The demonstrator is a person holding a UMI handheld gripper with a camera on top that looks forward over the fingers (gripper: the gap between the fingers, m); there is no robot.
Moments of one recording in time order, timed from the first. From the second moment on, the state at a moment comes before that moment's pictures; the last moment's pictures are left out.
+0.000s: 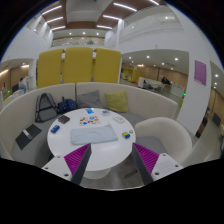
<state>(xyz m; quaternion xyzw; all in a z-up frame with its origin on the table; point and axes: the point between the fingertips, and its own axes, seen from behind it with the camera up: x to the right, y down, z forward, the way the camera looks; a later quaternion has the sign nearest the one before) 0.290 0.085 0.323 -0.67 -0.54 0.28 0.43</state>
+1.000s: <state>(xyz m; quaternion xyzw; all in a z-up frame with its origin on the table) -0.024 -0.125 0.079 -0.59 -0.67 0.31 0.33</state>
